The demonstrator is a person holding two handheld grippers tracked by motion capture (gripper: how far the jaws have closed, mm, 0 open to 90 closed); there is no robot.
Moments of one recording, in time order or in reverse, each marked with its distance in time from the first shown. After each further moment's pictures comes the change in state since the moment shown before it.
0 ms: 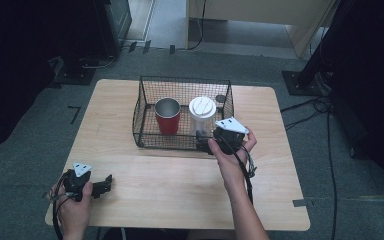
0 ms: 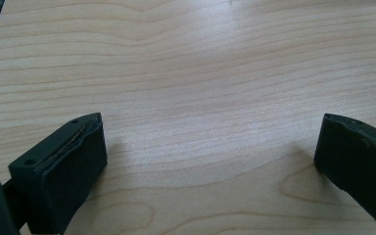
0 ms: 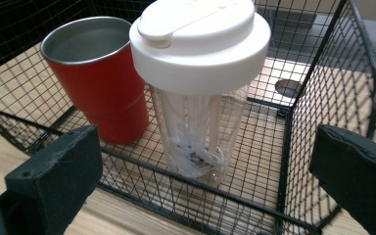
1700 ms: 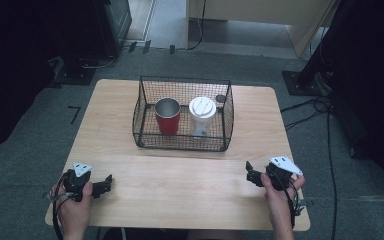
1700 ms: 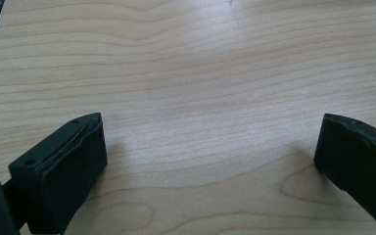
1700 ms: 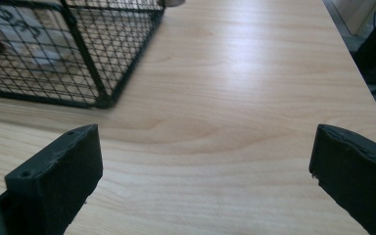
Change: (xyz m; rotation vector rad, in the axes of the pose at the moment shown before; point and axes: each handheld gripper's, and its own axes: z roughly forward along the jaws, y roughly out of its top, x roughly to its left) left arm 0.000 0.000 0.000 0.003 -0.001 0.004; right arm -0.120 -0.118 -0.060 0.049 -0.176 0.106
